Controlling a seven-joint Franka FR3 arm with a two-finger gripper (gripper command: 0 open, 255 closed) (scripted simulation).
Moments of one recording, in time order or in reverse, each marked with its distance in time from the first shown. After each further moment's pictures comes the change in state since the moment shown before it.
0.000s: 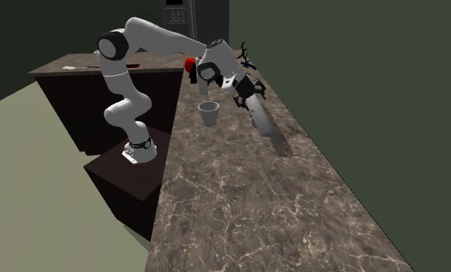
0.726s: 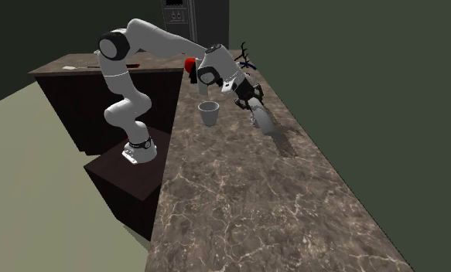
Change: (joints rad) arm 0.008 0.007 0.007 -0.044 0.023 0.080 -0.025
